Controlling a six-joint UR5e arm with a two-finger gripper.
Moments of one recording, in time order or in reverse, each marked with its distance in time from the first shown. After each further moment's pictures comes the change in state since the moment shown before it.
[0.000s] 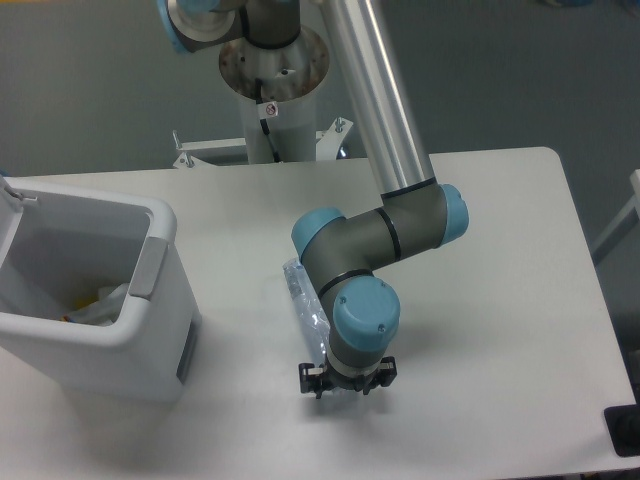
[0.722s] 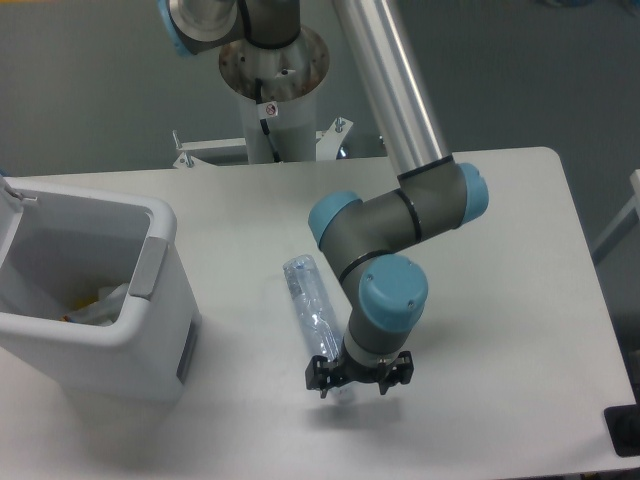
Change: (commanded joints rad) arm 0.011 -0.001 0.005 0.002 -0.018 0.028
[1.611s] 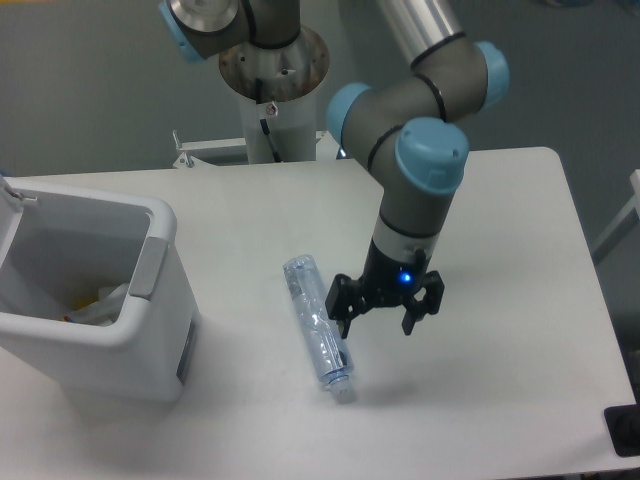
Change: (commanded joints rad) arm 0.123 0.233 -0.143 0.068 -0.202 0.040
